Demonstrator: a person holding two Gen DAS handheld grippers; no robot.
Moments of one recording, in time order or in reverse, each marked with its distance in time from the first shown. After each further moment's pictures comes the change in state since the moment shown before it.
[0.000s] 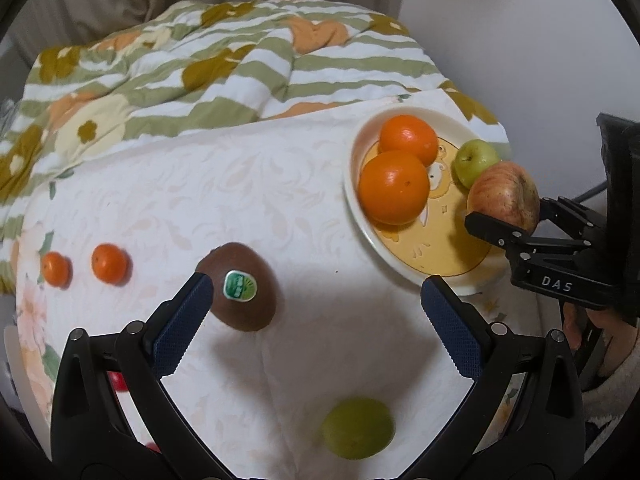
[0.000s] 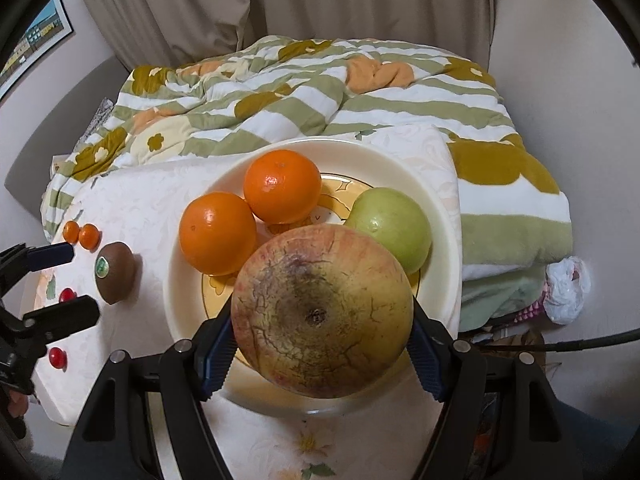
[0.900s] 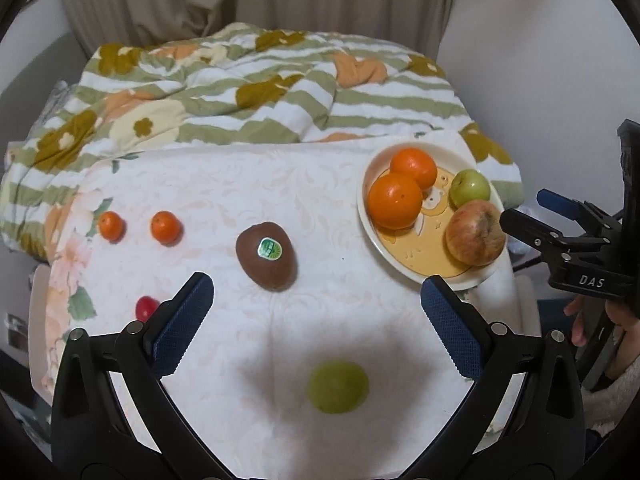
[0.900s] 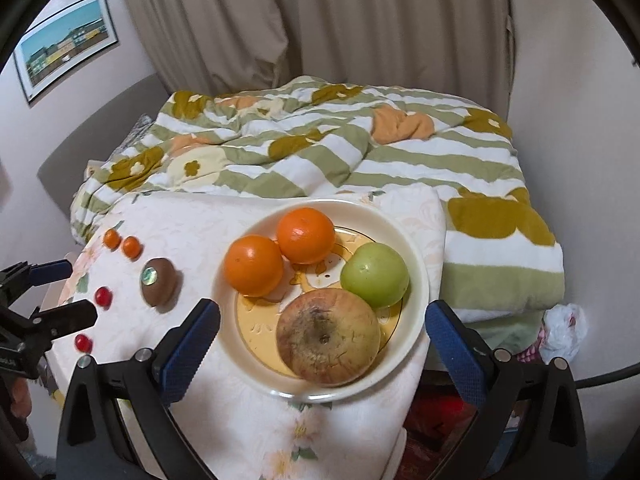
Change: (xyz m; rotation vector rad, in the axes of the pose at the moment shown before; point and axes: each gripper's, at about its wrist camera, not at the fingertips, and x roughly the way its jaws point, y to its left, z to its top) left arm -0.072 -0.018 -0.034 -0.130 -0.133 0.124; right arm -0.068 -0.007 0.004 -0.097 -0.151 0.094
